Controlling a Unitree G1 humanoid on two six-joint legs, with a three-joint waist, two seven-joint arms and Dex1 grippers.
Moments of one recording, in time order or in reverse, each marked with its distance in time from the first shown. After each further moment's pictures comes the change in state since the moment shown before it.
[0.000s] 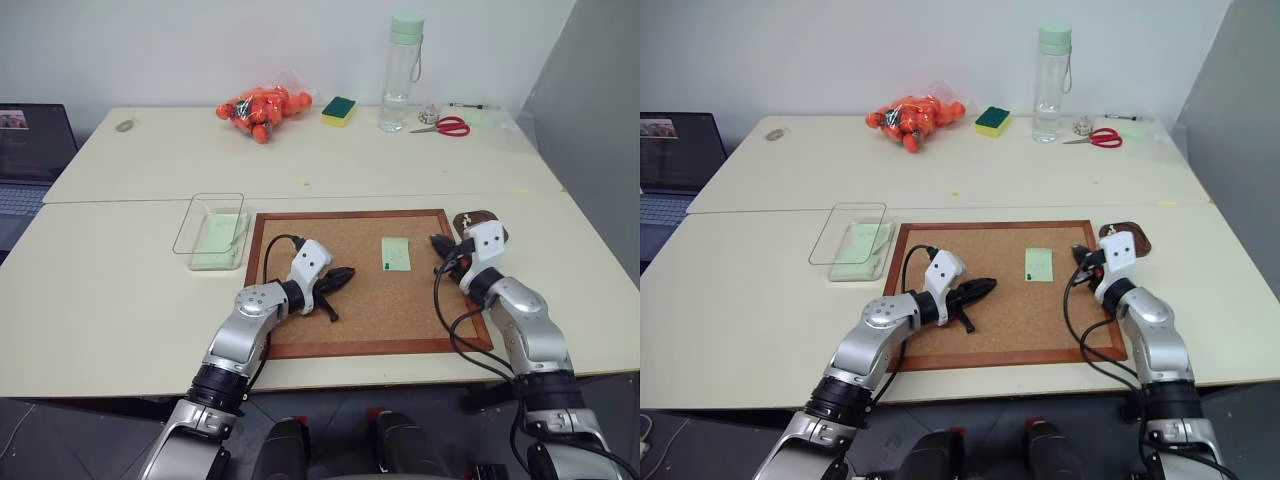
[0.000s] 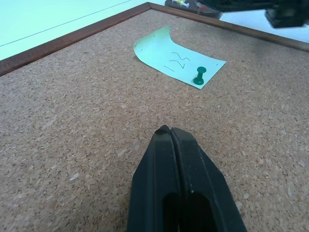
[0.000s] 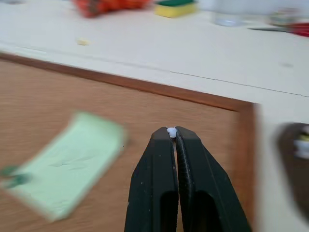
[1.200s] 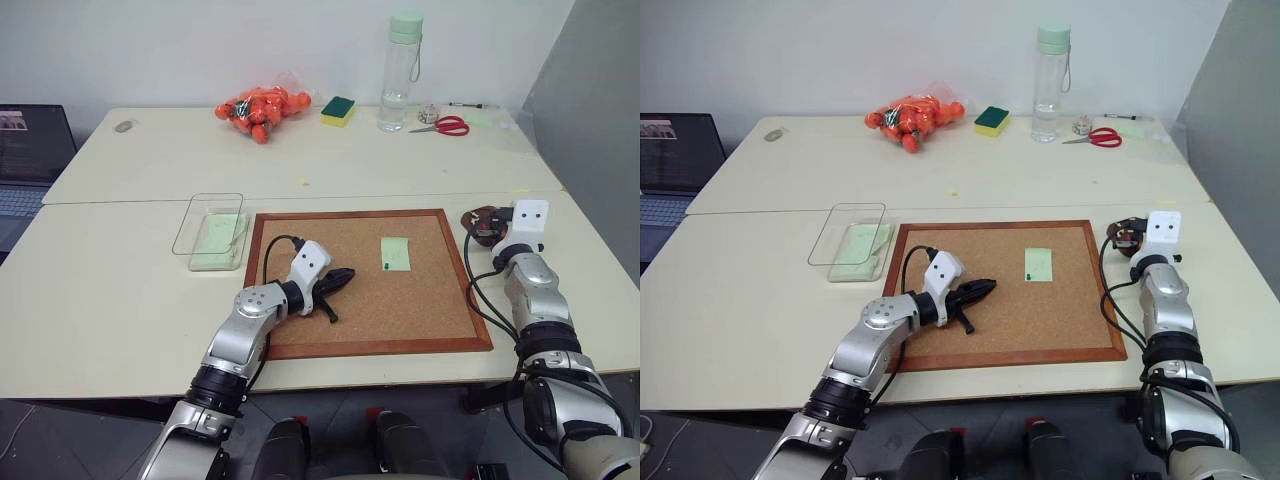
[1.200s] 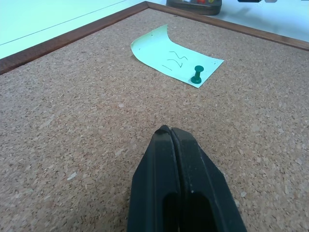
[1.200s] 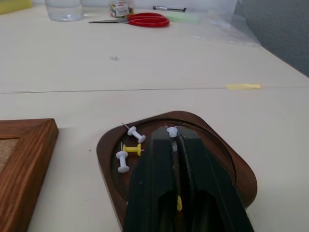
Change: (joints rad) left arm 0.007 0.004 0.000 -0.008 0.000 0.001 -0.002; right arm -0.265 -0.044 -0.113 0.500 -0.065 -0.173 -0.271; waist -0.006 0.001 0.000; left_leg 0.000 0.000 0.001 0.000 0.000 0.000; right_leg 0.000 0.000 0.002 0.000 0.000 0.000
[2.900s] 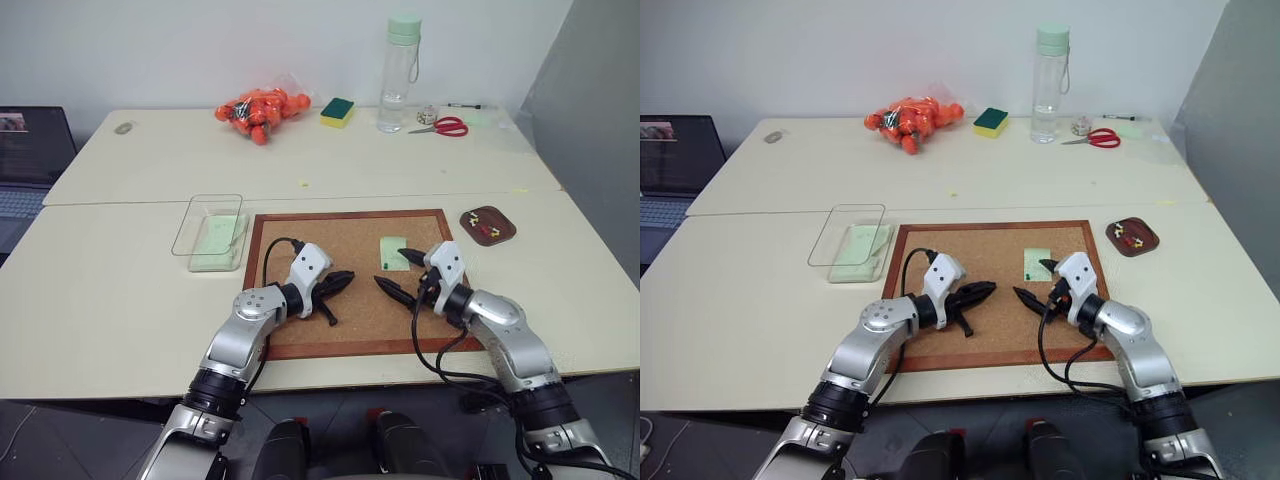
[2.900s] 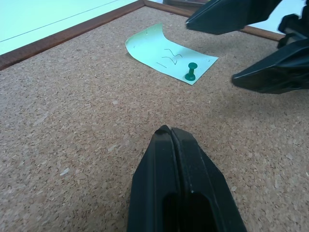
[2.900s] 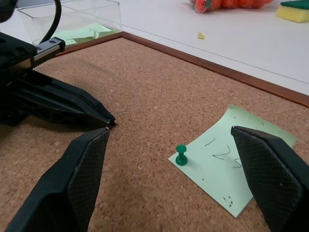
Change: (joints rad) left arm 0.017 0.004 -0.004 -0.022 0.000 0.009 0.000; right arm 0.356 0.038 0.353 -0.655 0.088 0.153 0.565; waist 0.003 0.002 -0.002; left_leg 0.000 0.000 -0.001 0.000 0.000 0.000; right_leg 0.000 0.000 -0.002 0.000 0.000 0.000
